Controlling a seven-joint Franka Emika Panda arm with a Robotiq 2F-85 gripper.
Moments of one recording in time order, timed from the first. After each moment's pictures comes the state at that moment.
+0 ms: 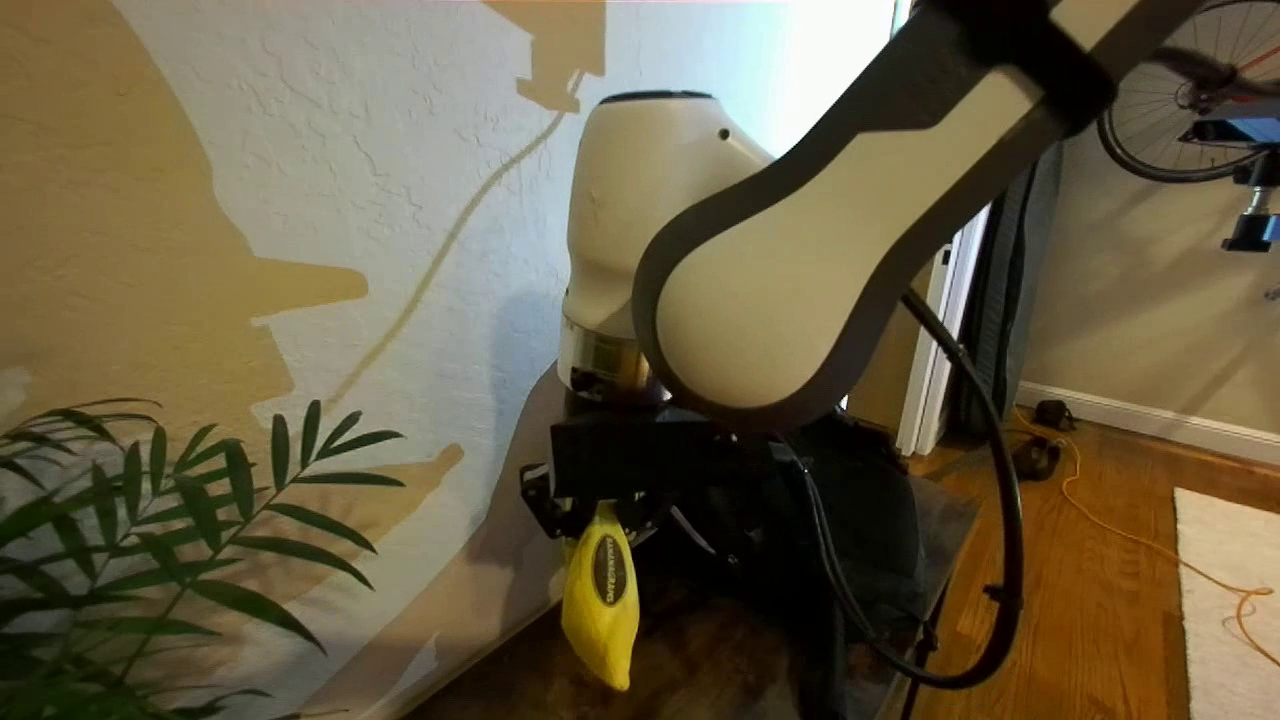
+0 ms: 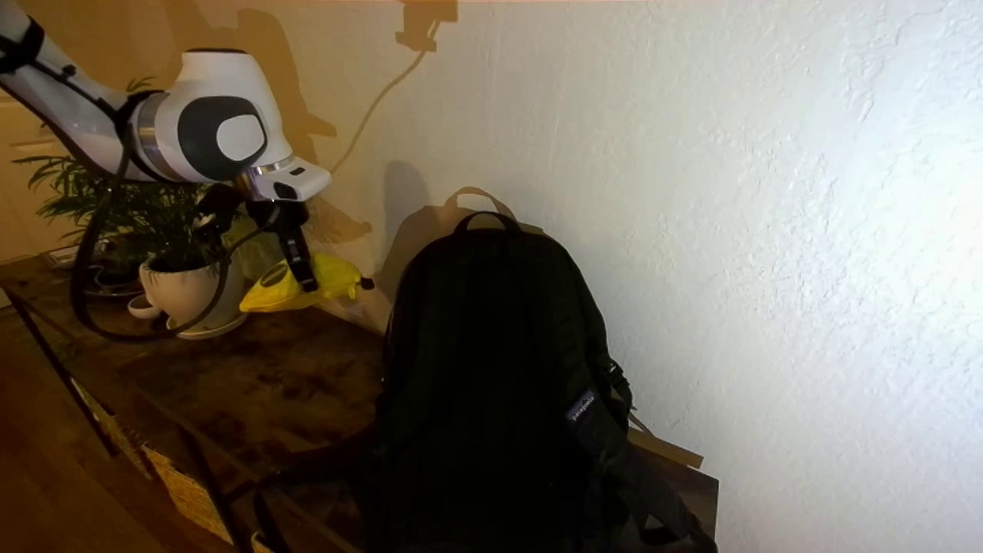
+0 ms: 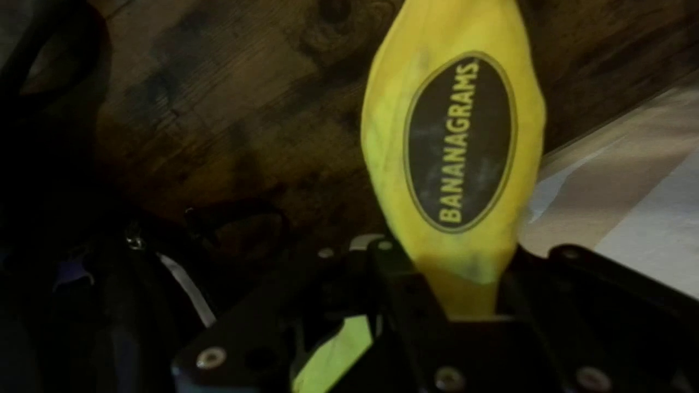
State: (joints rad) arm 0.42 0.64 -0.12 -1.81 0.01 2.64 0.93
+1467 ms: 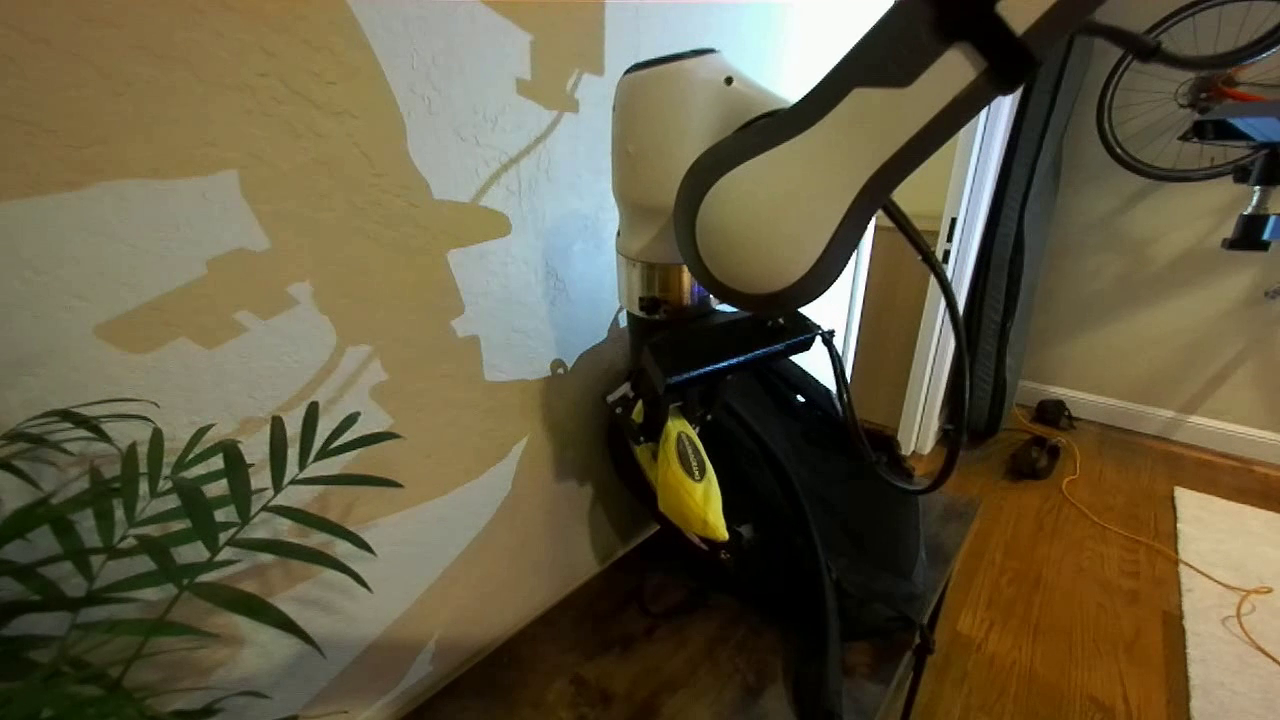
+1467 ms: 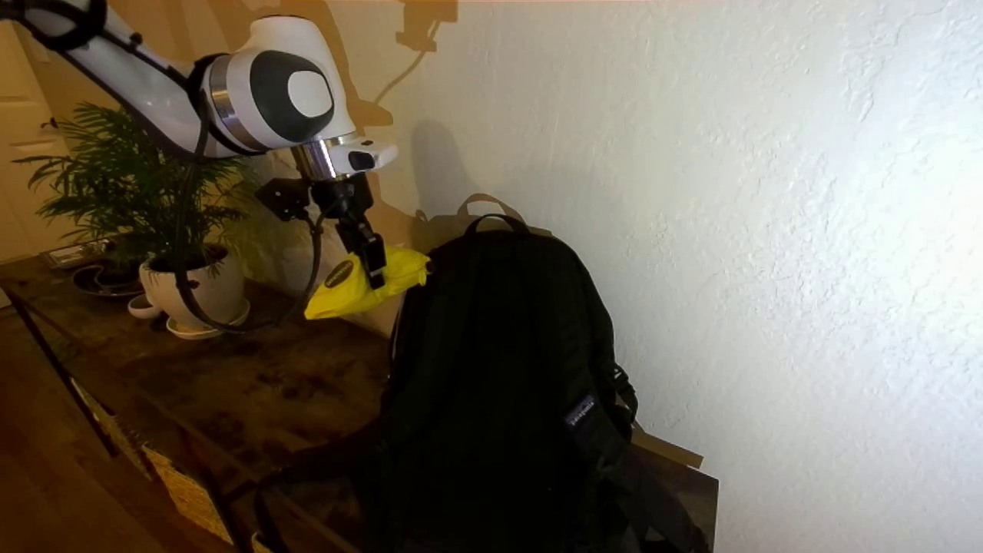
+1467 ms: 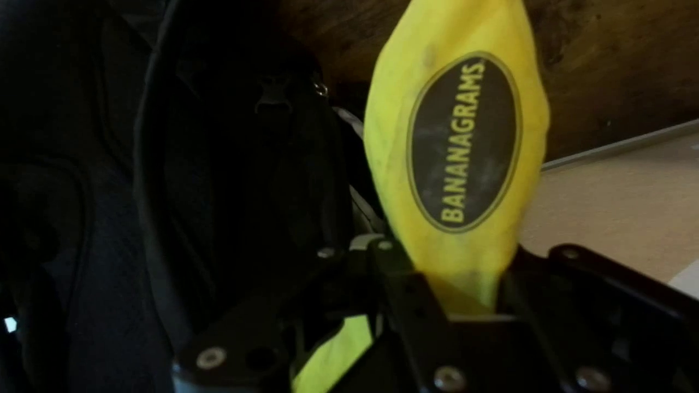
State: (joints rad) arm 0.27 0.61 -0.14 -1.74 -0.19 2.44 0.74
